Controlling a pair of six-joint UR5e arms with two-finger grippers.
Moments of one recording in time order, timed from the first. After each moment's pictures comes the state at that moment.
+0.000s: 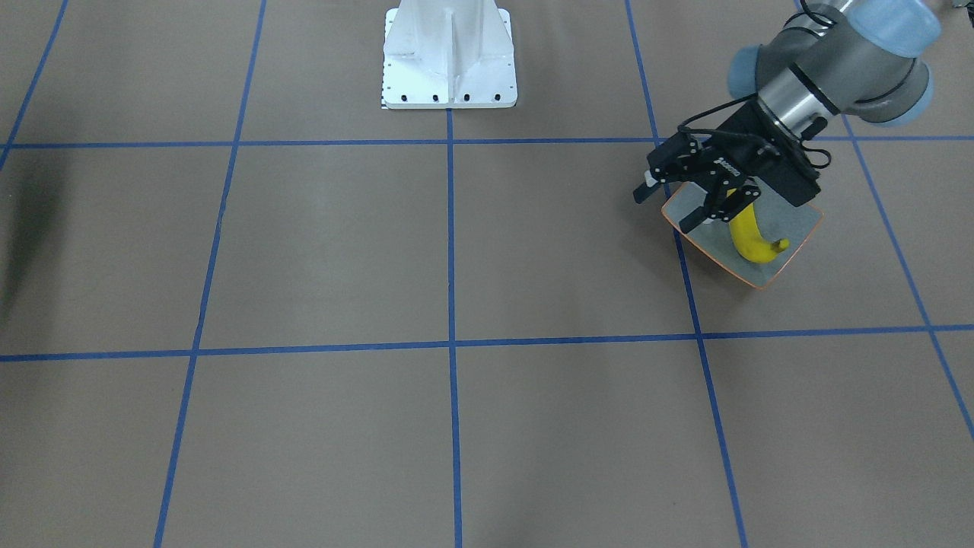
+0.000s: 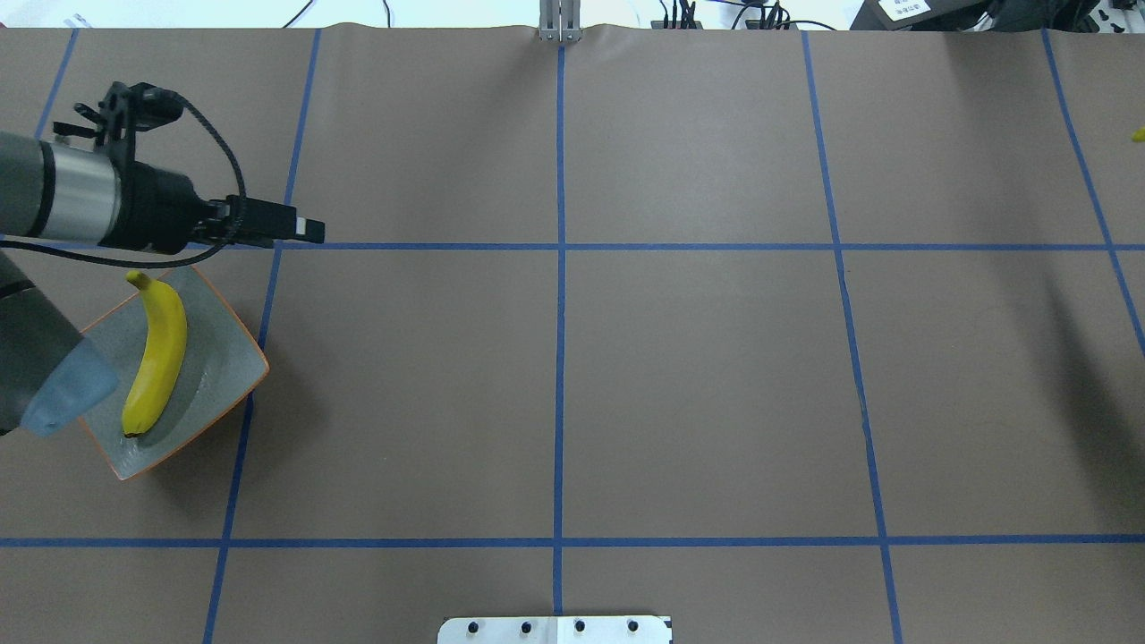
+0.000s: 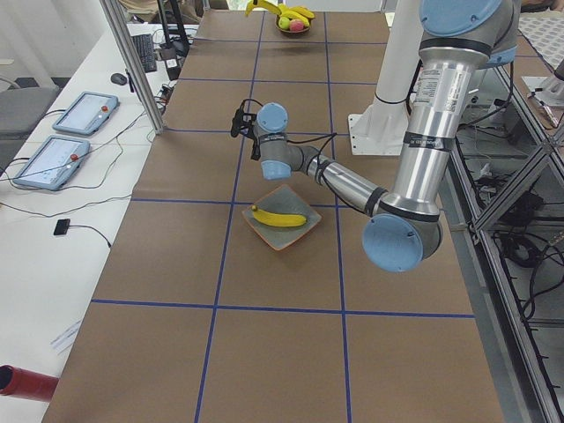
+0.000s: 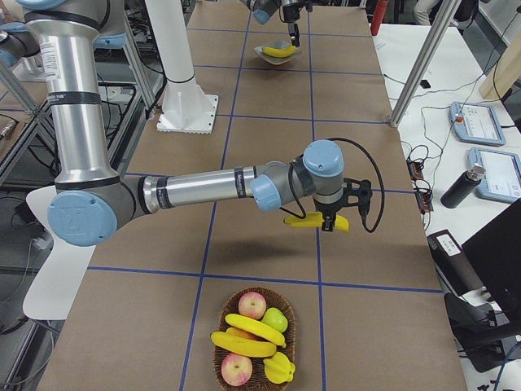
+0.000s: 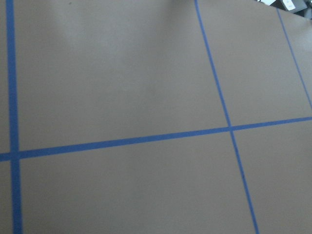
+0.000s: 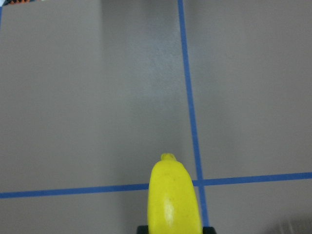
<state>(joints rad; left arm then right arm) -0.85 -1.83 -1.79 -2.54 -2.17 -1.21 1.50 -1.46 1.68 -1.29 2.39 0.60</state>
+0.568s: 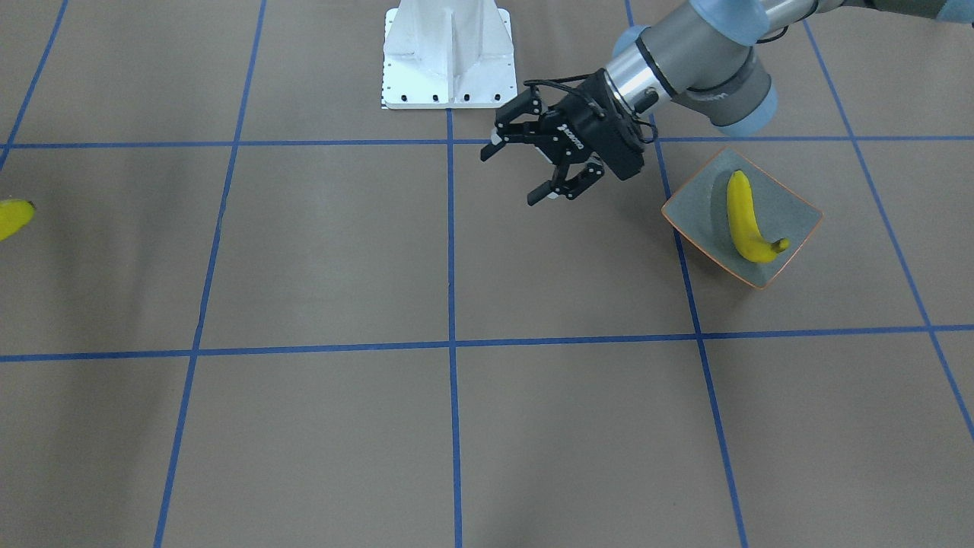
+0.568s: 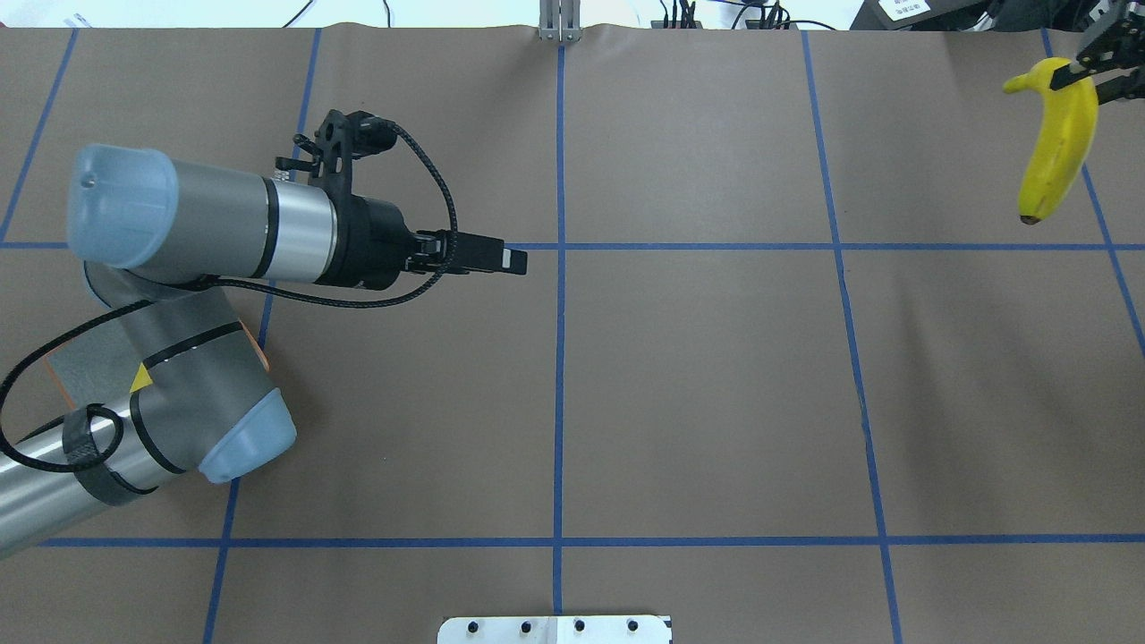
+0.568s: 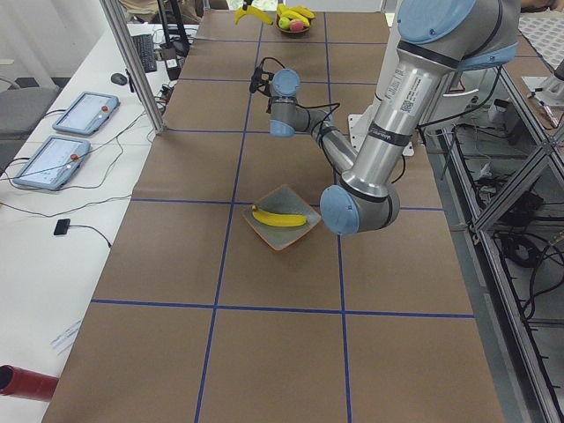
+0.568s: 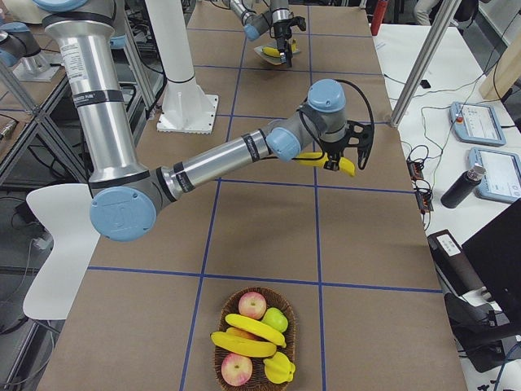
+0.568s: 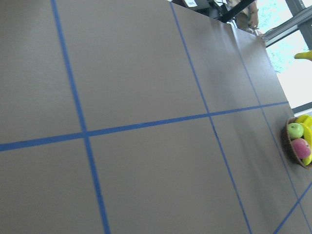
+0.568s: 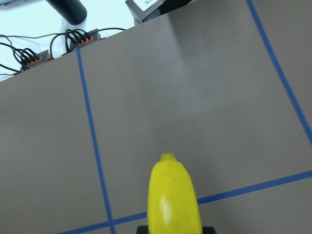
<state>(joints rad) -0.65 -2.09 -1.75 -2.55 -2.01 -1.30 1.33 -1.32 1.83 -1.29 2.37 1.12</state>
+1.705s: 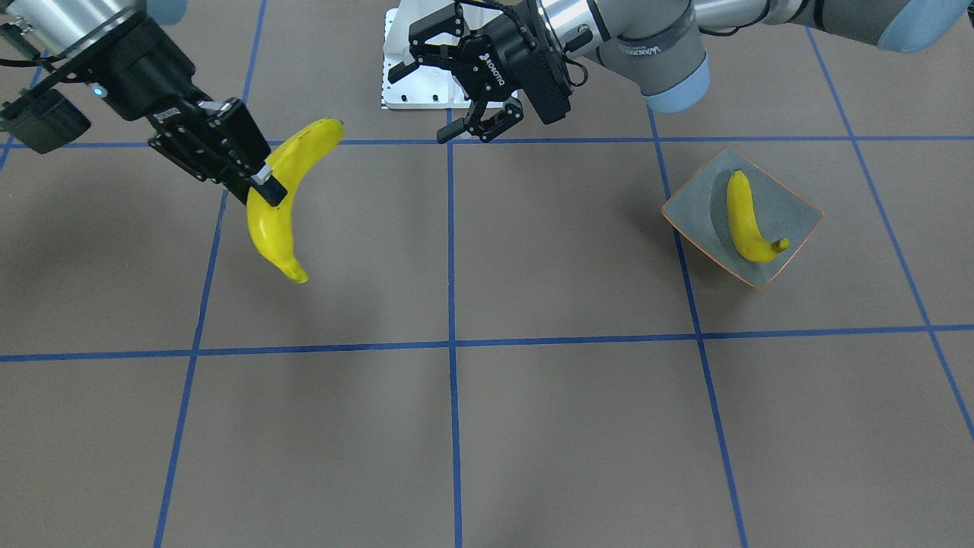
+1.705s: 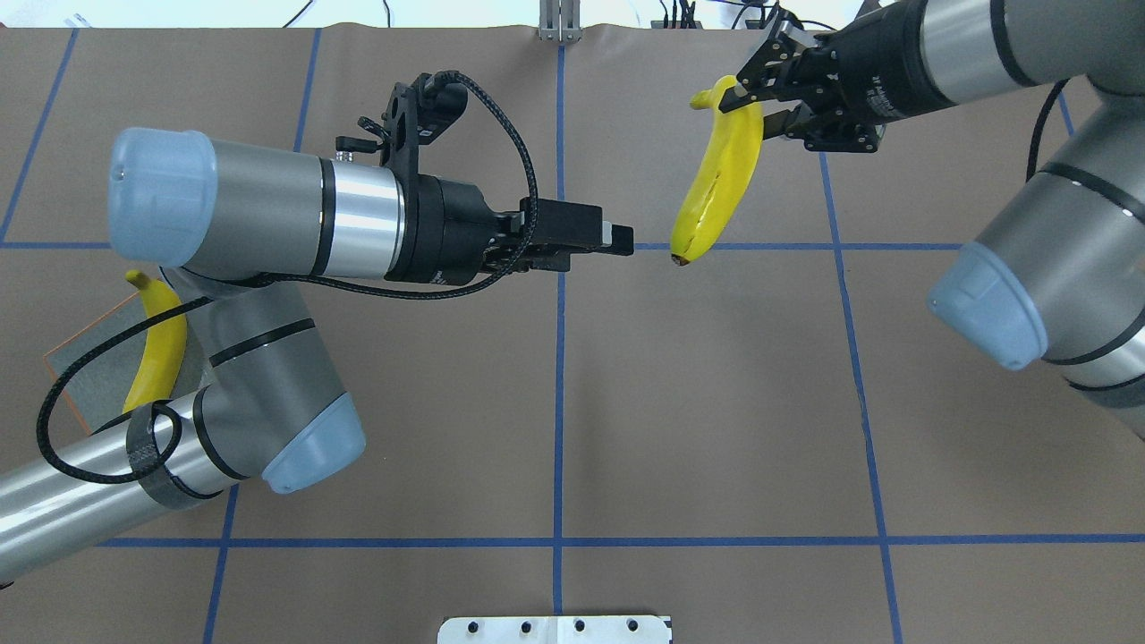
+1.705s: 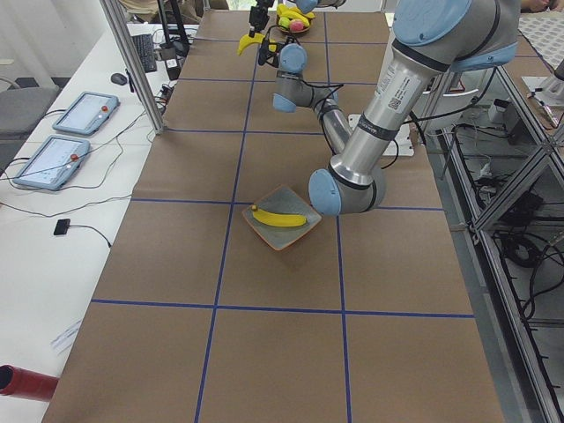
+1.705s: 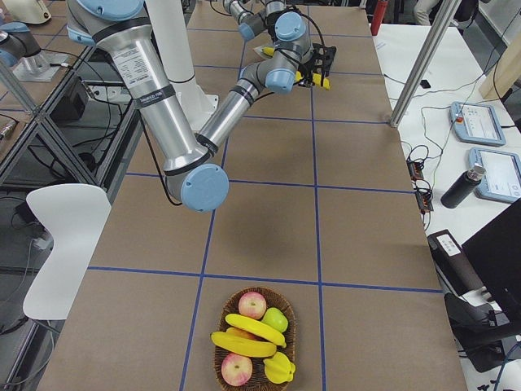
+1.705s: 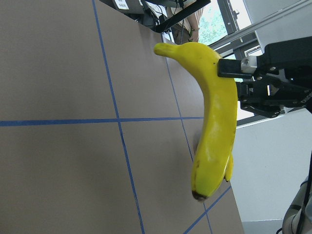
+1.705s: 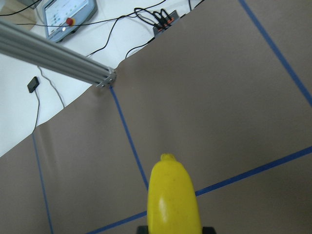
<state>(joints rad) -0.61 -2.21 -1.76 -2.61 -2.00 -1.48 0.91 -1.09 2.00 -1.18 2.09 1.63</state>
